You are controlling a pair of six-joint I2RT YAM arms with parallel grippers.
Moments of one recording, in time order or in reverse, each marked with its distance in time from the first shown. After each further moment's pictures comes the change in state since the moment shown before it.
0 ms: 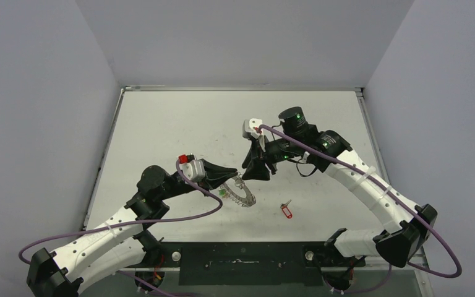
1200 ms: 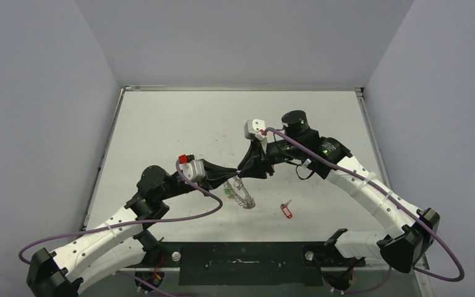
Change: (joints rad) left arm 0.000 0.000 0.000 0.000 0.000 0.002; right arm 0.011 -0.074 -0.119 0.225 -0.048 0.076
